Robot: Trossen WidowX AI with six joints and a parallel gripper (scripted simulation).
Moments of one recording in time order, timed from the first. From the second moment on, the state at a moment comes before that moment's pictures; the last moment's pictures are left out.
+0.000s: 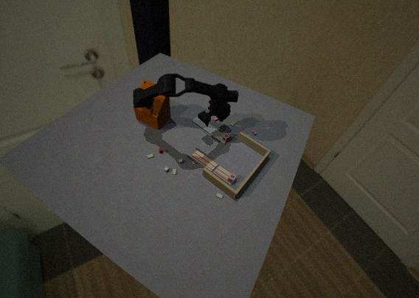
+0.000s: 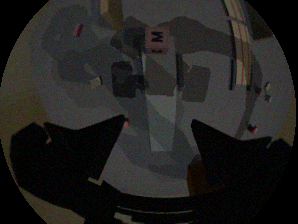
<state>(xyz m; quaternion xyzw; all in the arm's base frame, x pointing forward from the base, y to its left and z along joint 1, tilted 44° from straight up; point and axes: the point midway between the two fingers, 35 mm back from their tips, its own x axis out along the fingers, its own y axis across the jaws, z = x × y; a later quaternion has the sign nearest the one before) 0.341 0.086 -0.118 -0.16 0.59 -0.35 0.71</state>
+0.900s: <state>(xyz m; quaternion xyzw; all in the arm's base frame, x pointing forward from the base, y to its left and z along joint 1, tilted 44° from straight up) 0.442 0.076 -0.090 -0.16 0.59 -0.35 0.71</state>
